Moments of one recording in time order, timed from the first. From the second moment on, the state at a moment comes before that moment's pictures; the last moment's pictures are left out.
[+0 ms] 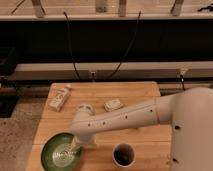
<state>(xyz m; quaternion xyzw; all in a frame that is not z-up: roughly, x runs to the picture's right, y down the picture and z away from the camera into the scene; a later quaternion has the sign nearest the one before) -0.106 0.307 0.747 -0.22 -0.31 -0.69 0.61</state>
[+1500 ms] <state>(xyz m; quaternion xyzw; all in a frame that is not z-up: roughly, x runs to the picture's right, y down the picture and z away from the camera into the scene) -0.105 0.311 0.750 -0.25 -0.31 -0.69 0.60</state>
